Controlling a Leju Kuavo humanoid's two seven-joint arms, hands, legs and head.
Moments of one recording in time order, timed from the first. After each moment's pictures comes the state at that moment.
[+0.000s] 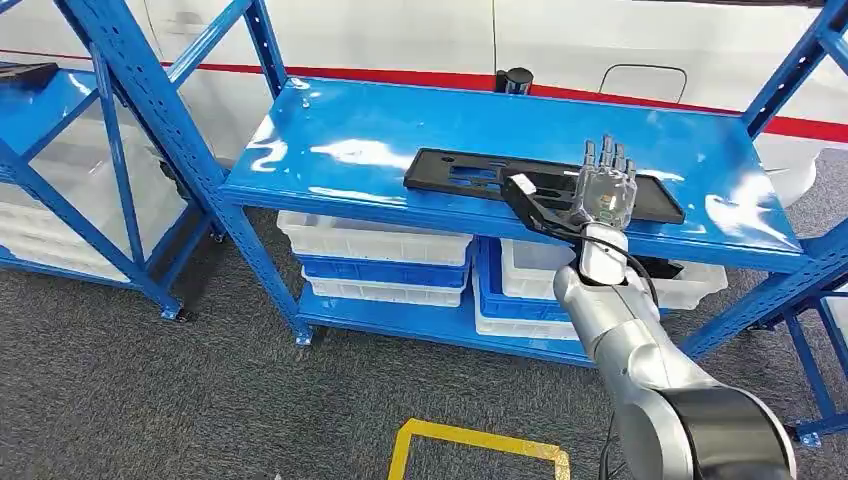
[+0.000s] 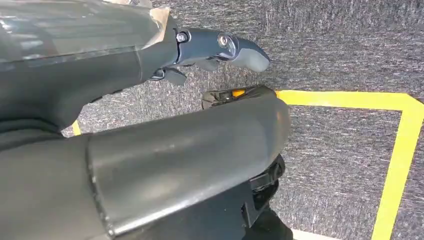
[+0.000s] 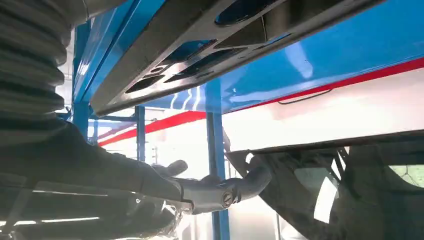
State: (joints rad) left arm -0.12 -0.09 -0.11 -0.19 0.17 -0.05 -0.16; right arm -0.92 0.01 0.14 -0.42 1.53 -0.46 0.27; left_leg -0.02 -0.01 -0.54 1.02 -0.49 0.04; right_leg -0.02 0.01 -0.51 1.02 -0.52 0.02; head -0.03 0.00
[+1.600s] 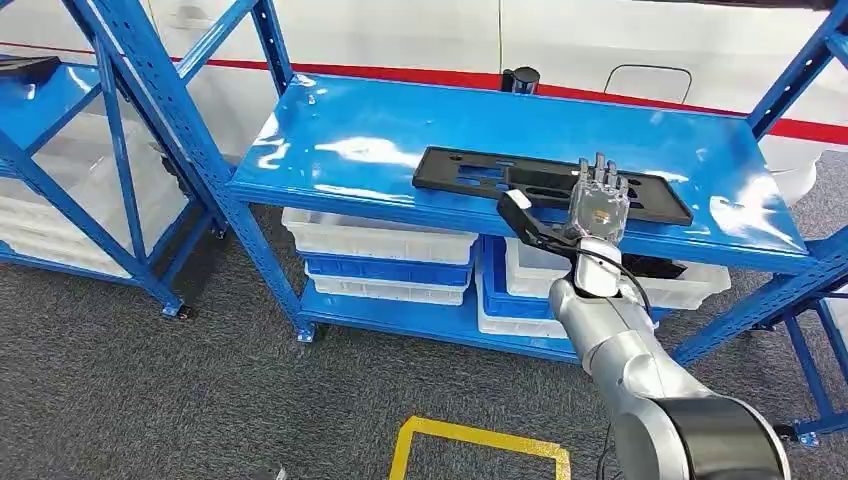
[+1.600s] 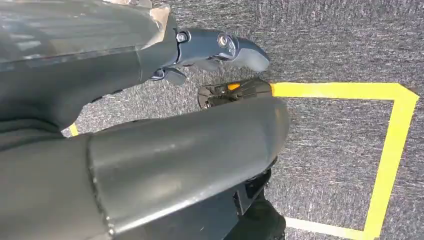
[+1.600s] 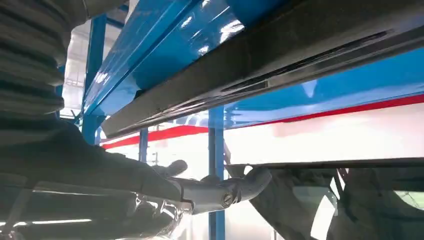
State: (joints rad) left arm -0.14 -0.10 -0.11 -0.19 0.16 -0.07 -0.17; right arm -0.89 0.02 0.13 -0.40 1.53 -0.45 0.27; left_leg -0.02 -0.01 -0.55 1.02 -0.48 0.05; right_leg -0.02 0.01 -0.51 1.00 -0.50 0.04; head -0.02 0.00
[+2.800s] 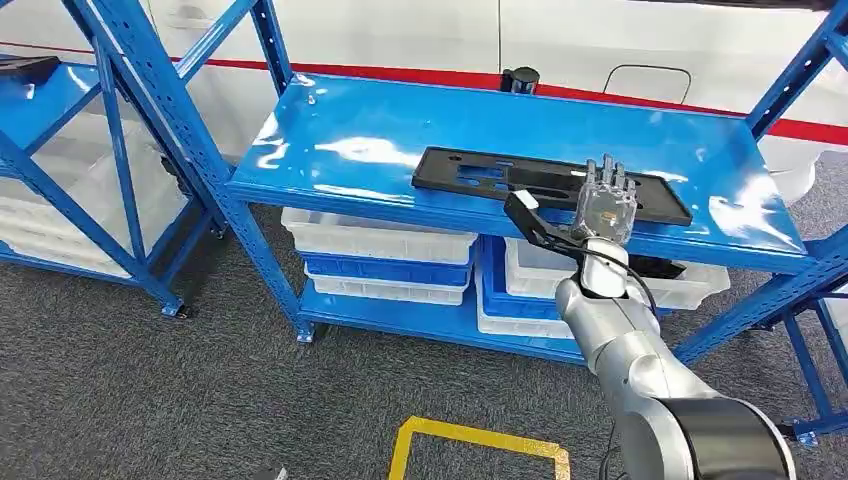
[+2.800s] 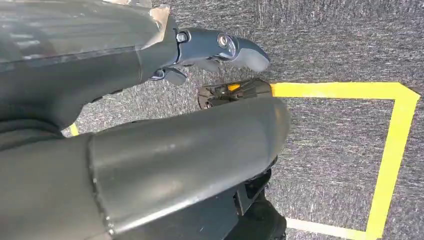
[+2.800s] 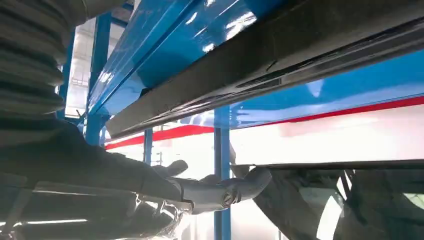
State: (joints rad) left arm -0.14 -0.10 -0.11 -0.19 0.16 -0.07 -0.17; right arm -0.89 0.01 0.12 -0.40 1.53 -0.44 0.26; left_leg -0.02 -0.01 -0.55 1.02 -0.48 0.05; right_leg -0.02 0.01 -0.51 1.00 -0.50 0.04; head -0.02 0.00
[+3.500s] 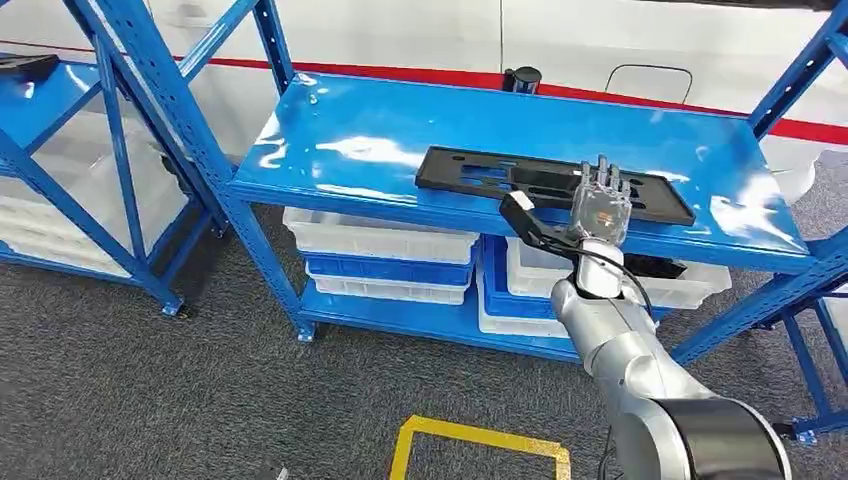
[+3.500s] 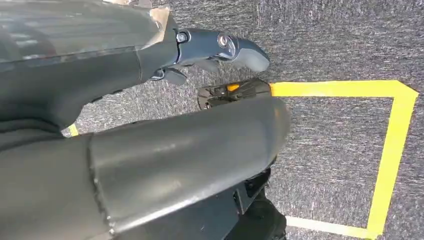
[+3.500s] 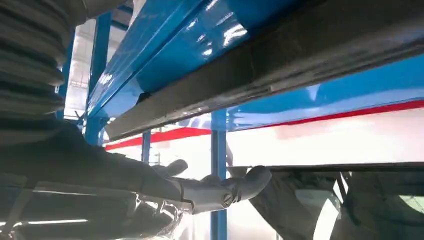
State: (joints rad) left arm -0.14 -0.10 -0.11 -0.19 0.15 -0.08 -0.17; right arm -0.88 0.02 0.12 -0.42 1.53 -0.44 0.26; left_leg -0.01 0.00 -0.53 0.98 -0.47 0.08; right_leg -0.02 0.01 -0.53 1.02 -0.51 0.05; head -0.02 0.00
